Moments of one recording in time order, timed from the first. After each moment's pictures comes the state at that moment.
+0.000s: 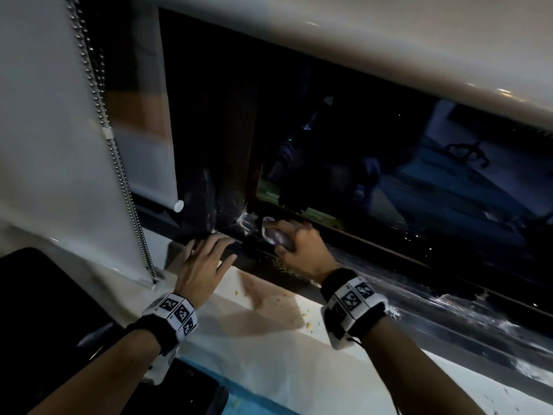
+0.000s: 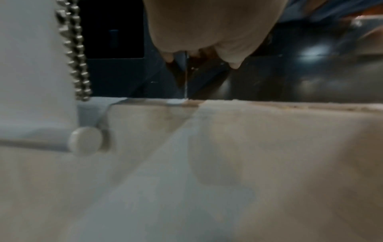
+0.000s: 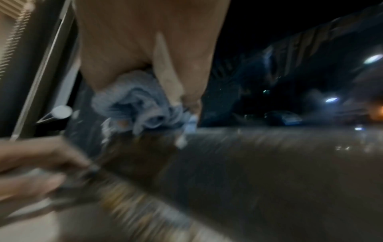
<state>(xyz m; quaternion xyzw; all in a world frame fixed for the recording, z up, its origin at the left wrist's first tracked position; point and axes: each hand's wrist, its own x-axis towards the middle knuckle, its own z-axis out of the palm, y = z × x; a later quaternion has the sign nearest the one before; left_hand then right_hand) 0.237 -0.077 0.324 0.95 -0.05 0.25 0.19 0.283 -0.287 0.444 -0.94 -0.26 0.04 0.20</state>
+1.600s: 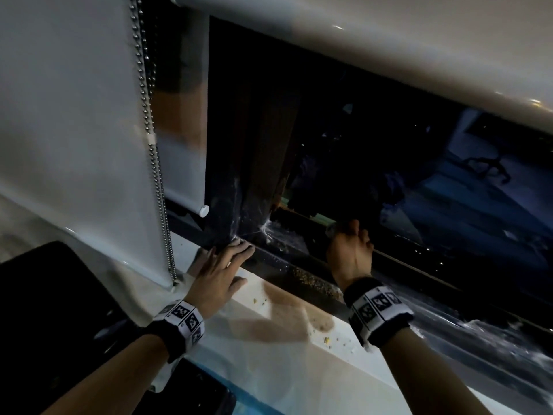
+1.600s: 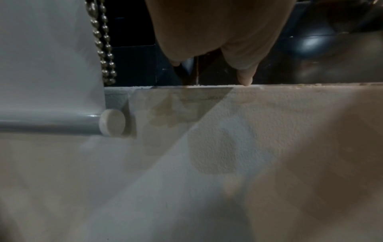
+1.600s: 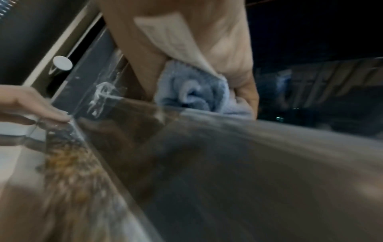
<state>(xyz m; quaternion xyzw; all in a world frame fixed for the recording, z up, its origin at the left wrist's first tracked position) 0.231 -0.060 0.310 0.95 -0.12 0.23 0.19 0.306 -0.295 0.428 -0.99 -0.05 -0.12 0.00</state>
